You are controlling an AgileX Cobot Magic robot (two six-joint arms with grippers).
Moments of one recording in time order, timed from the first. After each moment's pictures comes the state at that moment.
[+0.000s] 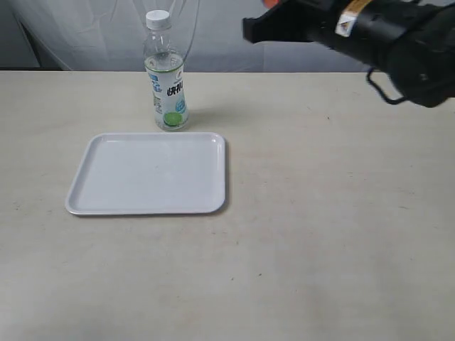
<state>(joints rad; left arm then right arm) 0.04 0.00 0.00 0.29 0.24 -0.04 0.57 1.58 -1.00 -0.27 -0.39 0.19</state>
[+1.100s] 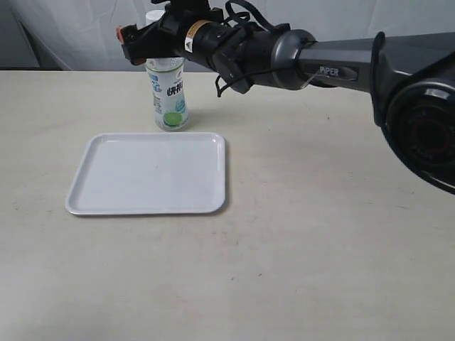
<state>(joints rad) 0.04 0.00 0.00 0.29 0.24 -0.04 0.76 2.29 -1.80 -0.28 -0.26 0.22</state>
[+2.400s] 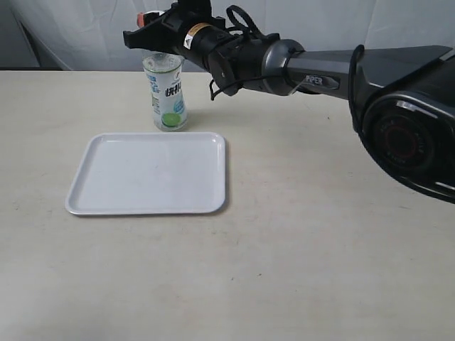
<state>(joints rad) 0.04 0.00 0.00 0.29 0.24 -0.04 0.76 2.37 -1.88 -0.04 -0.28 0.16</state>
